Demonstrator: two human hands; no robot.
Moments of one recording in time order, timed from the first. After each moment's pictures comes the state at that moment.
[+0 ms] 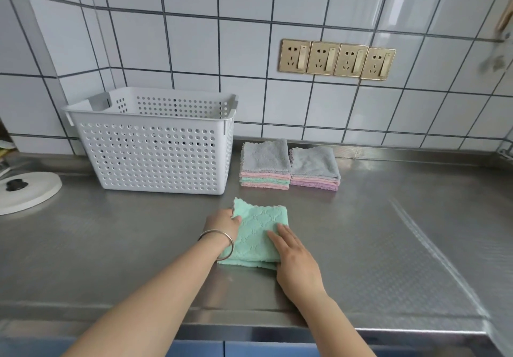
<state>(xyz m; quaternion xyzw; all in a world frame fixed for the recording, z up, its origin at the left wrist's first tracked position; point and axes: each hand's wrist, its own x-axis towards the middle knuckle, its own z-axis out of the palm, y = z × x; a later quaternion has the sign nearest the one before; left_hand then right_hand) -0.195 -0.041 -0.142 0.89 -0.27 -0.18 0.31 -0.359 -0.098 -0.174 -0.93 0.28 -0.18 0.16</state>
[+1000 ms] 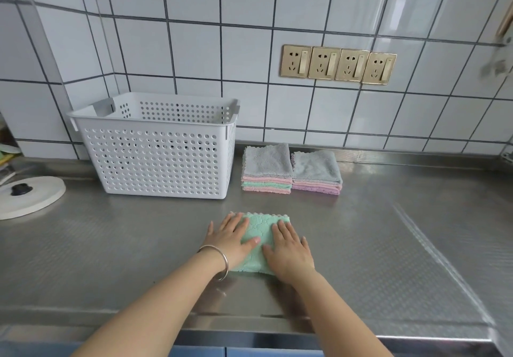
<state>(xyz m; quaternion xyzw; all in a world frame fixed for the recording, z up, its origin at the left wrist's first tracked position) -0.200 -0.030 -0.164 0.88 -0.46 -0.11 0.07 -0.326 -0.113 -0.162 -0.91 0.37 -0.01 0.19</state>
